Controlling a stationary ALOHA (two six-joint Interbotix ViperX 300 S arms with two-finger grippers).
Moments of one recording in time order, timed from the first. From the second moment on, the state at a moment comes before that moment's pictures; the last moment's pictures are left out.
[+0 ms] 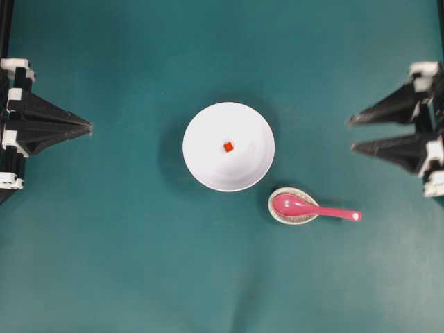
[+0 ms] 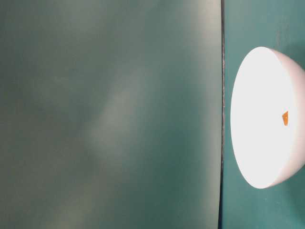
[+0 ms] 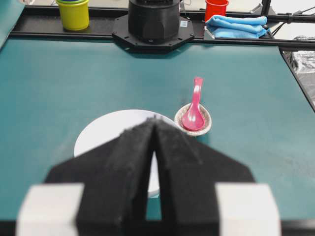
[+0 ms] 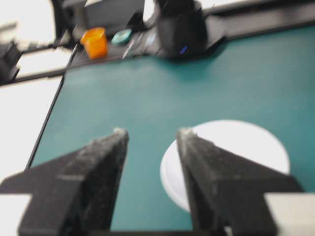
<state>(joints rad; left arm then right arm) 0.00 -0.97 1.18 0.01 -0.20 -0.03 0.08 -0.83 1.10 0.12 -0.17 0.13</state>
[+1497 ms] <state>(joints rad) 0.00 -0.97 1.18 0.01 -0.14 -0.06 0.40 -0.30 1.25 0.77 -0.41 0.12</state>
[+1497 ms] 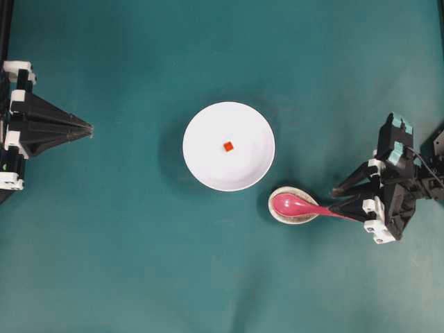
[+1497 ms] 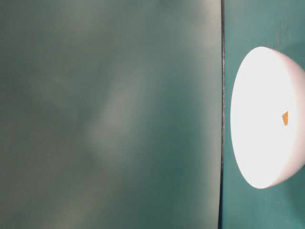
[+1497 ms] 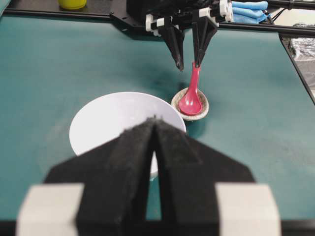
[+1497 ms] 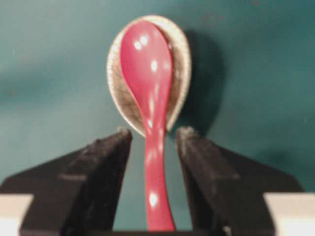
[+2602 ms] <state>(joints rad) 0.00 -0.97 1.18 0.01 -0.12 -0.06 0.68 -0.02 1.29 0.92 -0.84 0.08</state>
